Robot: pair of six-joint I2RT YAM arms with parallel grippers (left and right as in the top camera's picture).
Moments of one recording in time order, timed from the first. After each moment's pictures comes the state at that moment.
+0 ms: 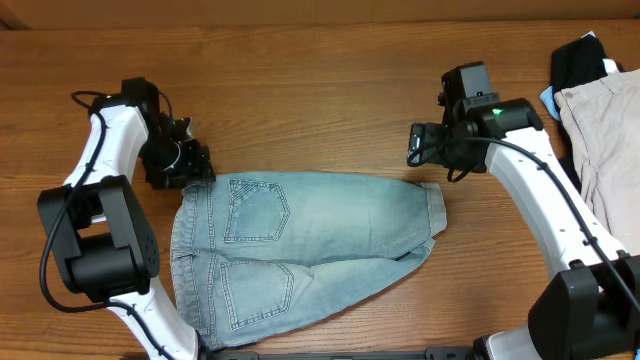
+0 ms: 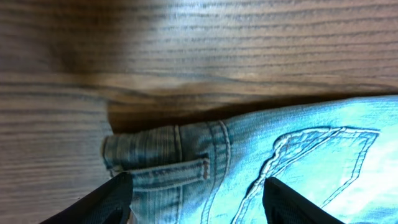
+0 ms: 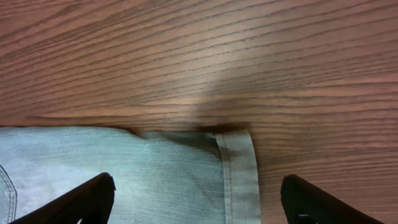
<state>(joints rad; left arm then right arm) 0.18 2.03 1.51 -1.13 0.23 0.06 0.20 1.67 1.39 -0.99 -0.03 0.33</state>
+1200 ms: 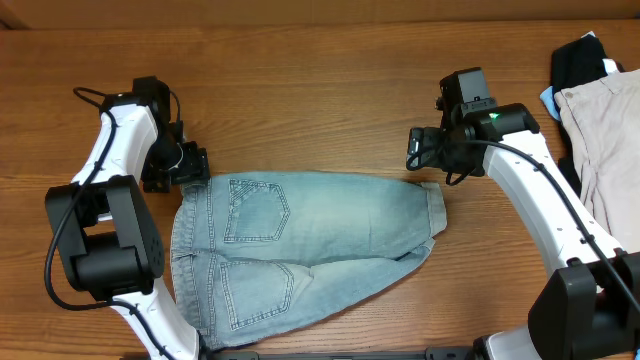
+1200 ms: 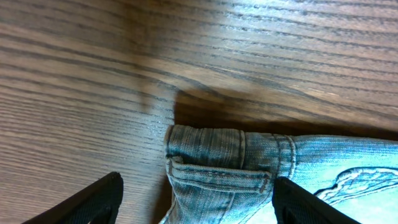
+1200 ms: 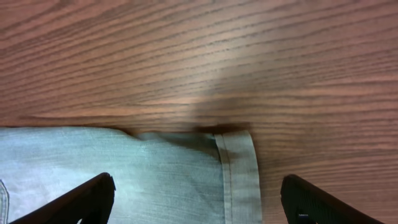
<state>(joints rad) 0.14 2.03 1.50 -1.12 0.01 -0.11 0.20 1.67 1.35 -0.96 -0.03 0.33</state>
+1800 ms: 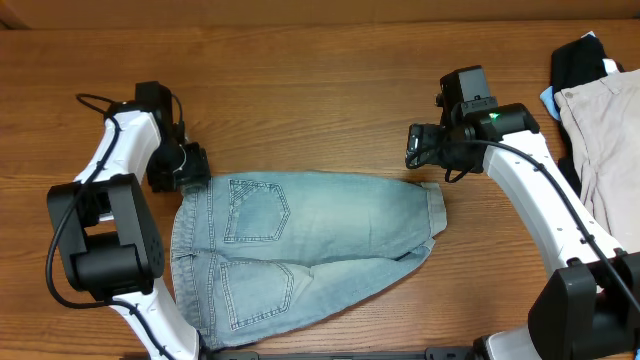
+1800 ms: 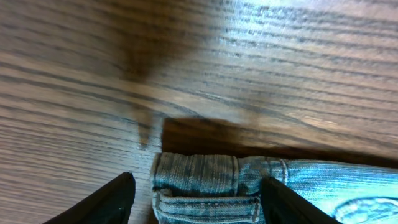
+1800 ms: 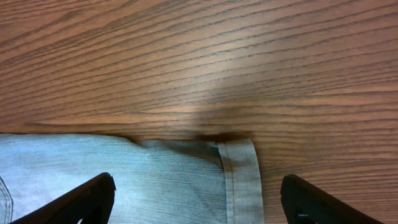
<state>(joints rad) 0.14 2.03 1.43 -1.00 0.04 -0.13 0.20 1.67 1.35 -0.93 -0.03 0.33</state>
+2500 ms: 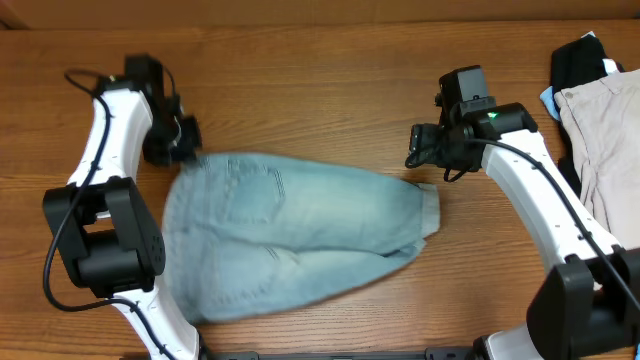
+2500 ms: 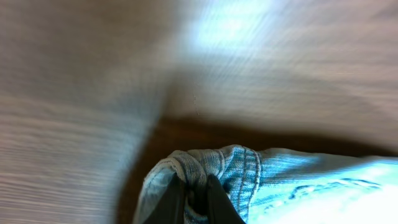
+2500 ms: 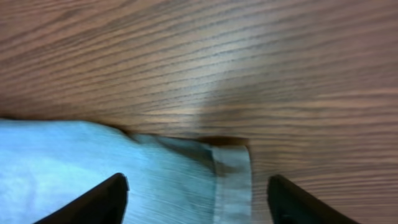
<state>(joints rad) 0.14 2.04 1.68 -1.13 0.12 -0.14 0.20 1.69 1.35 -0.92 -0.04 0.33</state>
